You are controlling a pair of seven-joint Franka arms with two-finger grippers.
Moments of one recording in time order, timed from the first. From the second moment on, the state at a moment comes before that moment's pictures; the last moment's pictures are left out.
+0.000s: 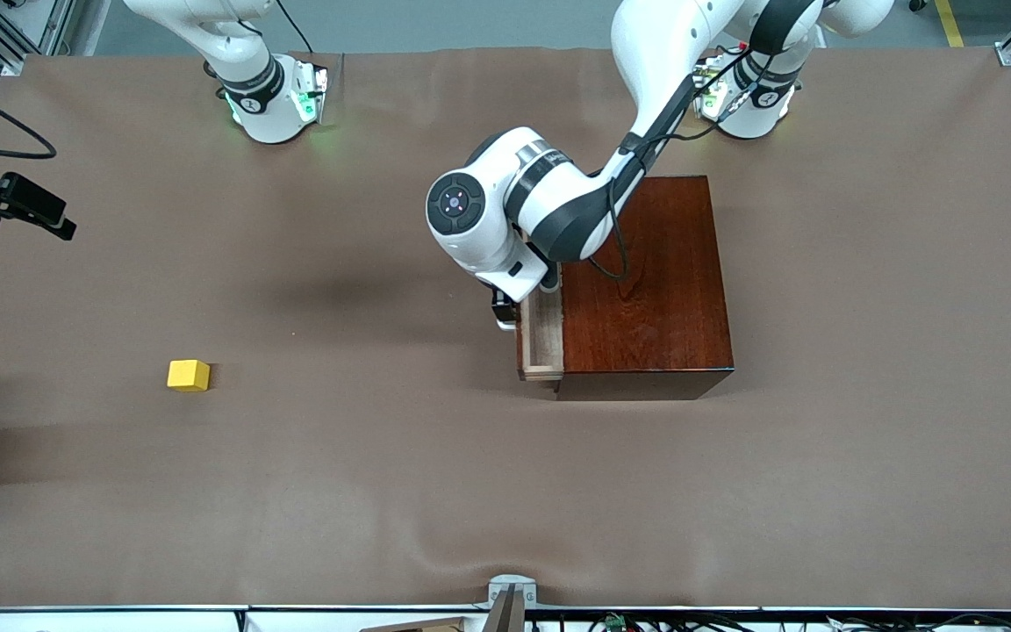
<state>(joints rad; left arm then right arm) -0.84 0.83 0.01 -1.05 -0.02 1.64 -2.44 -0.03 -0.02 -0.01 -1.54 0.02 1.53 0.09</state>
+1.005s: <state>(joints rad) -0.86 0.83 0.03 -1.06 0.11 1.47 -2.44 -0.03 -0.02 -0.01 -1.54 0.02 1.54 0.03</state>
